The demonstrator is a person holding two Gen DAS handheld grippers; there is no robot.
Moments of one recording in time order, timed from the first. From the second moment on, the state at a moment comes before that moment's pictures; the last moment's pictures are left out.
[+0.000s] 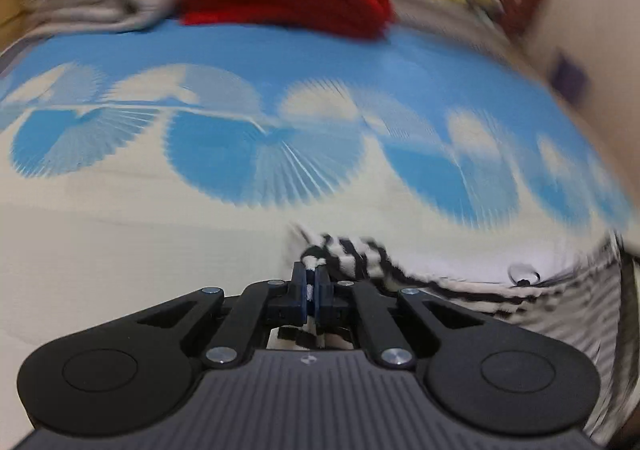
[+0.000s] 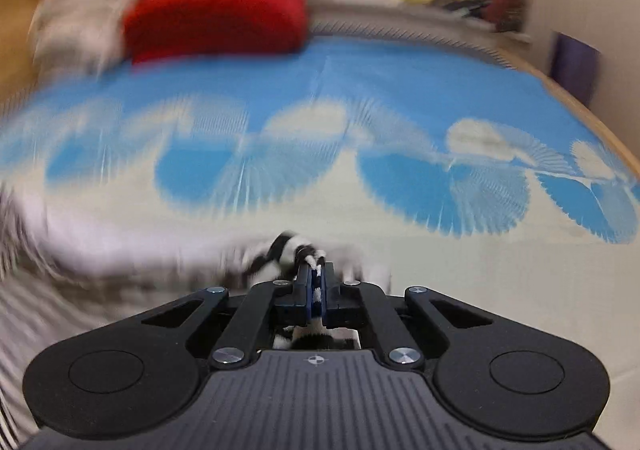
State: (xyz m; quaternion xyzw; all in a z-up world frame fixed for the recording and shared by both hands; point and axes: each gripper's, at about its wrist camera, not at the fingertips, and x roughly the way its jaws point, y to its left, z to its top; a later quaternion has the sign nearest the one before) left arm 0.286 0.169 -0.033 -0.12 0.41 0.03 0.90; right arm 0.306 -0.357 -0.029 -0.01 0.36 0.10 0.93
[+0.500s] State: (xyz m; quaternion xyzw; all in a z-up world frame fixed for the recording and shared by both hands) left arm 0.345 0.166 -0.081 -0.11 0.47 0.04 0.87; right arm 0.364 -0.333 -0.043 0.01 0.34 0.01 0.94
